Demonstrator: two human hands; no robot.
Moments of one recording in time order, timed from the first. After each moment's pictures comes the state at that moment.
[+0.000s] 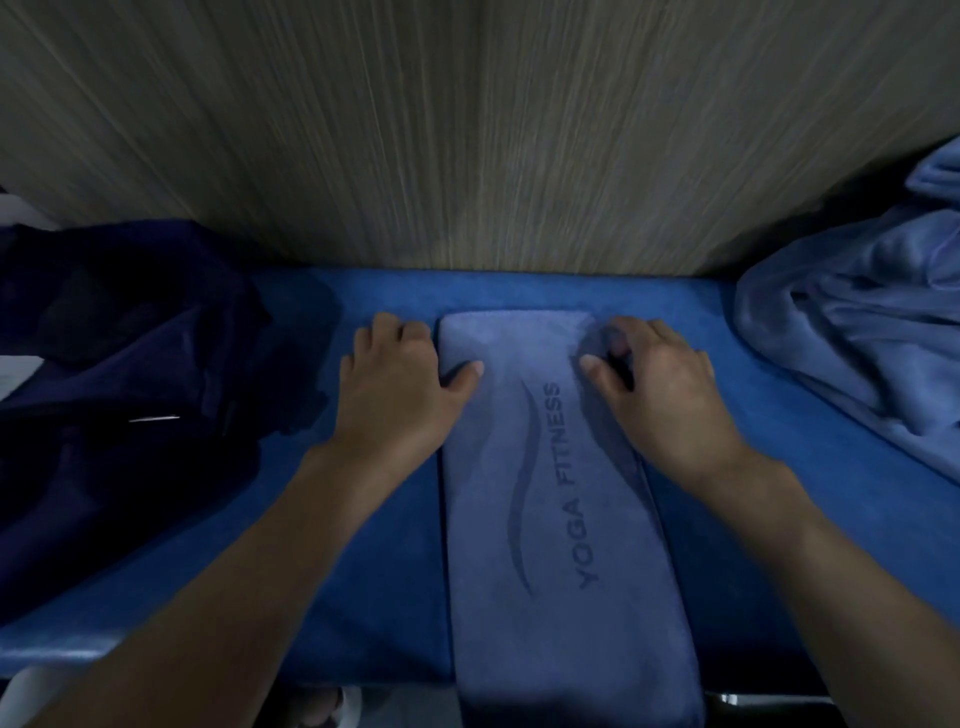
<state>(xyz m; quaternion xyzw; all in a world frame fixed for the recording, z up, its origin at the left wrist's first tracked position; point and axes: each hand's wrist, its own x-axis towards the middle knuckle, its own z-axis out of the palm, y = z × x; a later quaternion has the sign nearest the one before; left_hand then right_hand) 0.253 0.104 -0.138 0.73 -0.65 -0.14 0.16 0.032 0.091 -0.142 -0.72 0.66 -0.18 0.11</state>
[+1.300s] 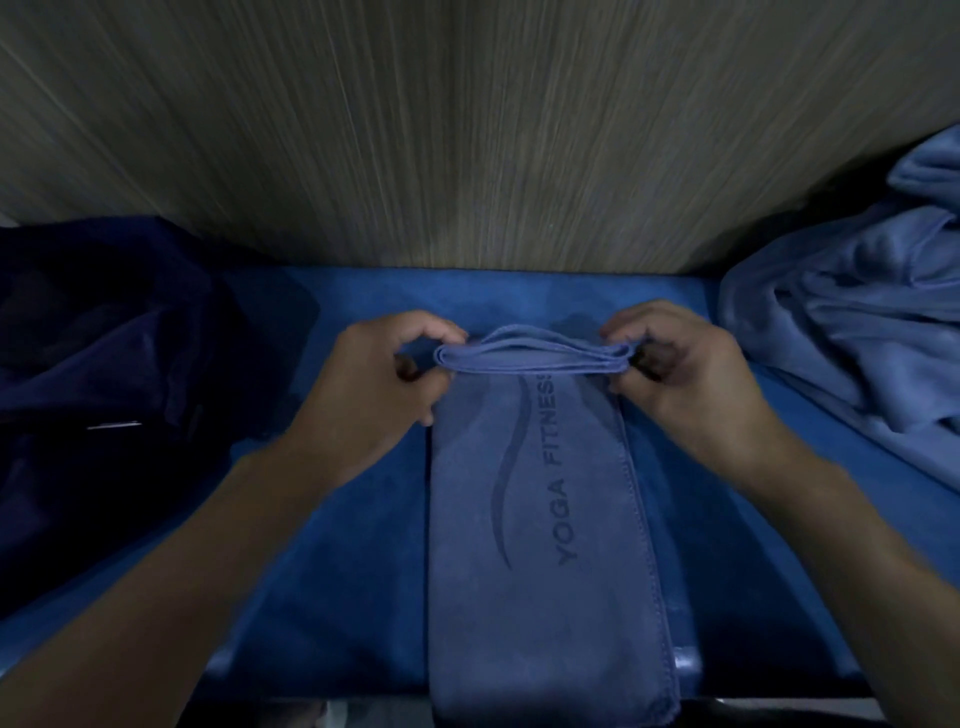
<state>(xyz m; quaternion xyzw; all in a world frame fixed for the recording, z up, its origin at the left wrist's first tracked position) 0.260 0.105 -0.127 0.56 -0.63 -0.38 0.37 -0.003 0.089 -0.131 -0.74 0.48 -0.37 0.29</state>
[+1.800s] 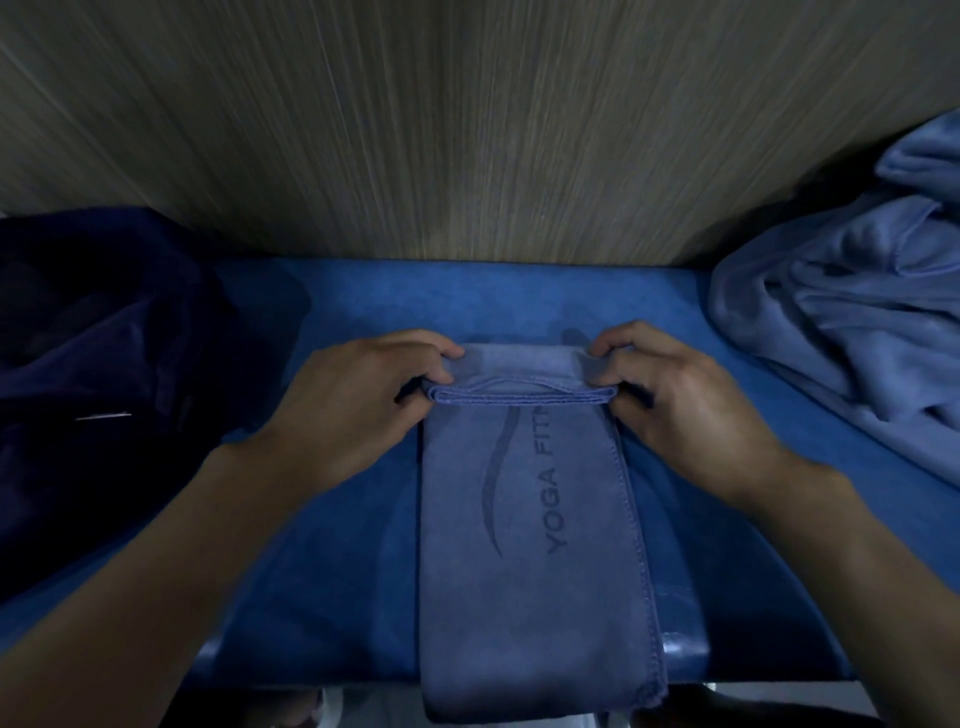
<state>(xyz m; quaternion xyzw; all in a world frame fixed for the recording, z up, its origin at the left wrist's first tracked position) 0.277 0.112 -0.136 0.54 -0.80 -0.19 0.21 -0.016 0.101 -0.142 -0.84 0.48 -0.21 0.14</state>
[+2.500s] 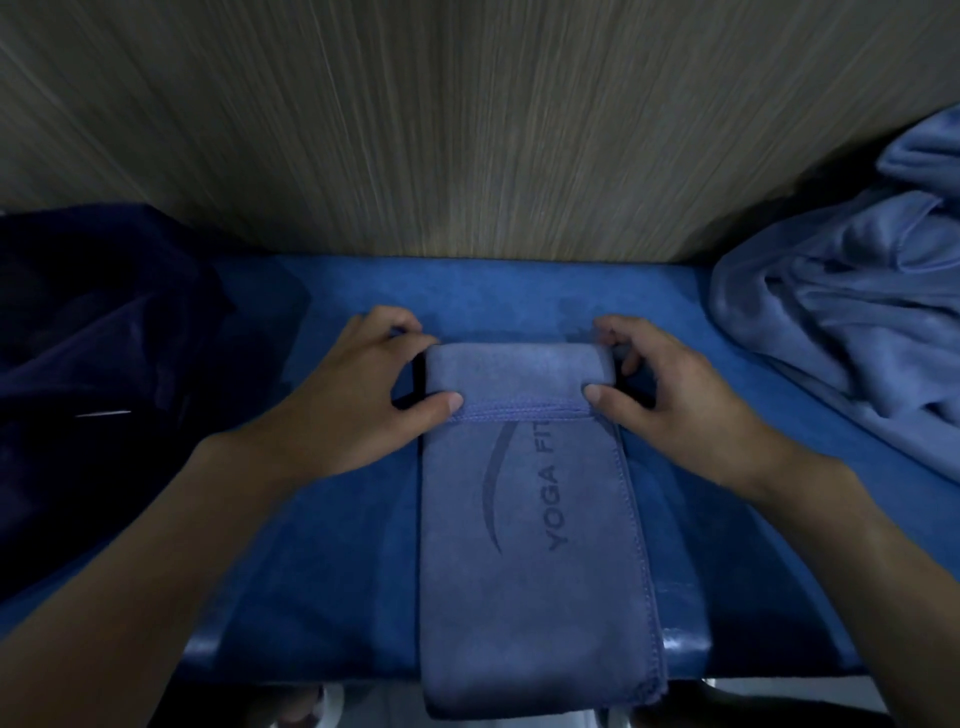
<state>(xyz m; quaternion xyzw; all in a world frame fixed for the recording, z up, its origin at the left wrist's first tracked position) 0.280 0.108 -0.138 0.56 -0.78 -0.24 0.14 -0.015 0.101 -0.146 -0.77 0.55 -0.23 0.25</state>
